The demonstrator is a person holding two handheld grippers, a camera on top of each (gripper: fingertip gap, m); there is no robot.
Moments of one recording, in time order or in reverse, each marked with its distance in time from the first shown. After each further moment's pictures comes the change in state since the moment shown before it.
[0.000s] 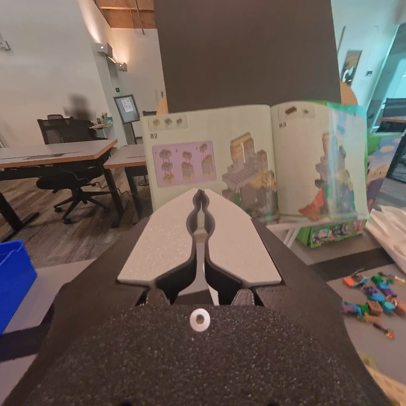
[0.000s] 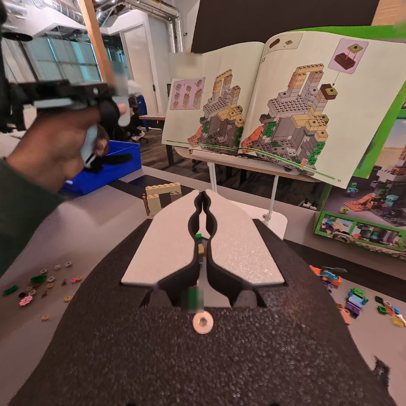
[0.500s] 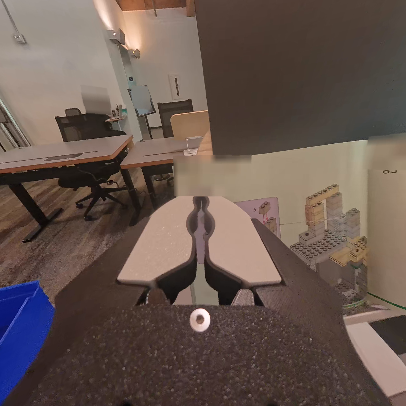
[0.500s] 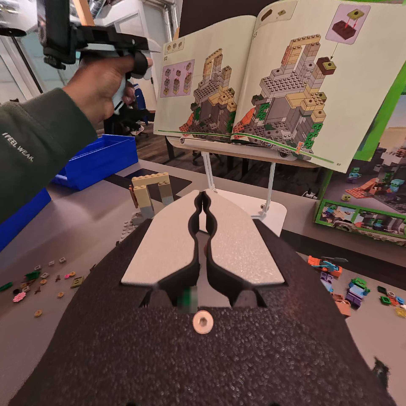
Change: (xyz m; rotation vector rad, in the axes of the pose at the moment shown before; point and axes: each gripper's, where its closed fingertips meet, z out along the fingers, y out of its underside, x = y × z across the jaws) left arm -0.058 -0.029 0.109 -0.066 -0.070 0.043; right arm 0.015 0.016 0.005 -0.035 0.002 0.033
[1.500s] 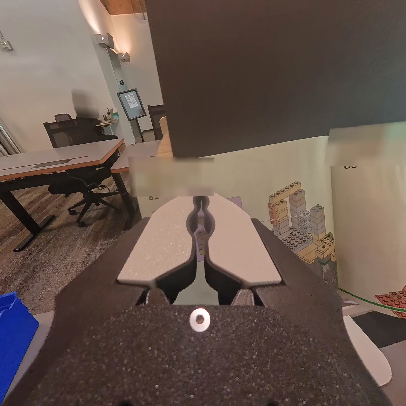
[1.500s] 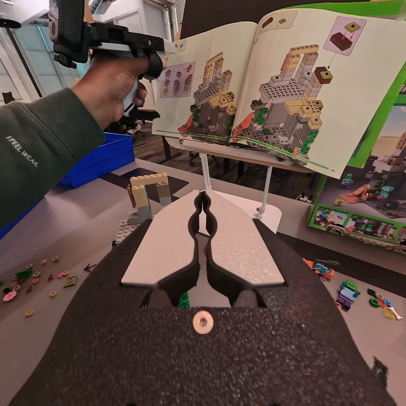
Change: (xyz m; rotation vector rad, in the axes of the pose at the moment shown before) left arm 0.038 0.001 0.003 0.006 0.037 0.024; right arm 0.000 -0.003 -0.001 0.003 0.009 -0.036
